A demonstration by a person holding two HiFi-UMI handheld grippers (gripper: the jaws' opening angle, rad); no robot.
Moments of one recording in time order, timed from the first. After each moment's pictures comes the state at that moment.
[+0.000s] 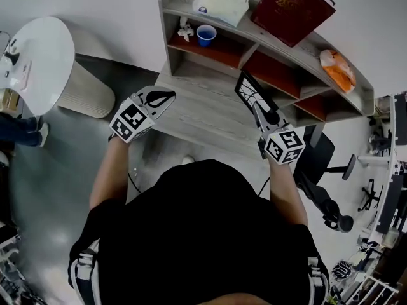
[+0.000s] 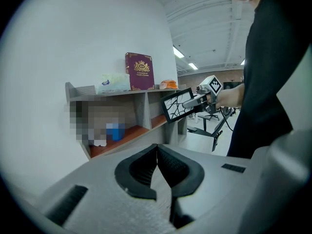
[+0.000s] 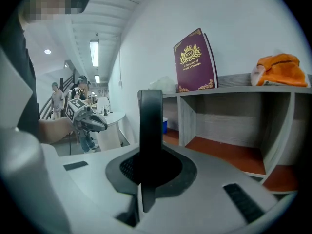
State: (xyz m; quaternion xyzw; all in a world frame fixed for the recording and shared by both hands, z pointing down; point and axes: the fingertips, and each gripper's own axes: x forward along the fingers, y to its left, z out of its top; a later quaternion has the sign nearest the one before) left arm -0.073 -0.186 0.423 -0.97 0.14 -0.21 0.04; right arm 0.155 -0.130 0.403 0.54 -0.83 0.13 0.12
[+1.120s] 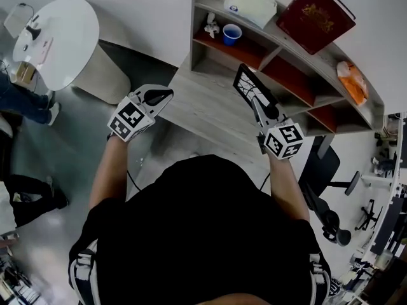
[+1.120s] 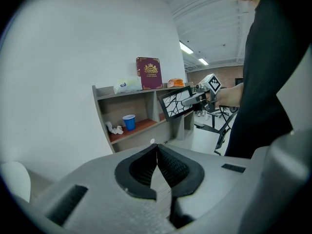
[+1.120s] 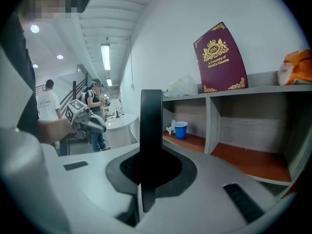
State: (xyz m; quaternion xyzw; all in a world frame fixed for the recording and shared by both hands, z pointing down) left arm -0.149 -0.160 0.421 -0.95 0.21 -0.23 0.02; right arm 0.087 -0.142 0.397 0.48 -0.86 0.12 0.11
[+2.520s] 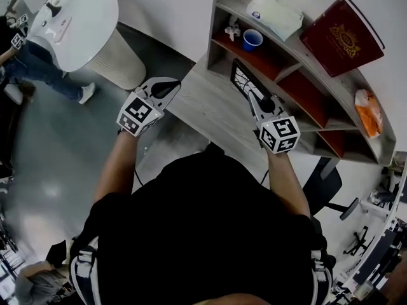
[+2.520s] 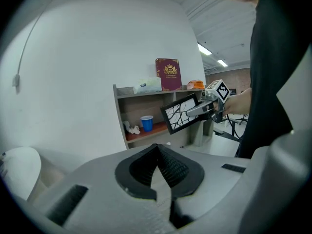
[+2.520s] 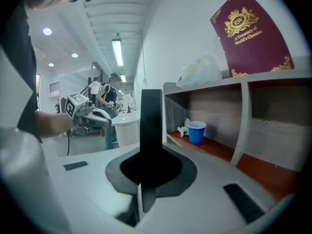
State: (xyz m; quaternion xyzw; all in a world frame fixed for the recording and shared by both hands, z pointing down) left arm -0.157 -0.195 0.426 -0.93 0.32 -0.20 0.00; right arm 0.045 -0.204 0.421 0.39 -0.90 0.10 0.14
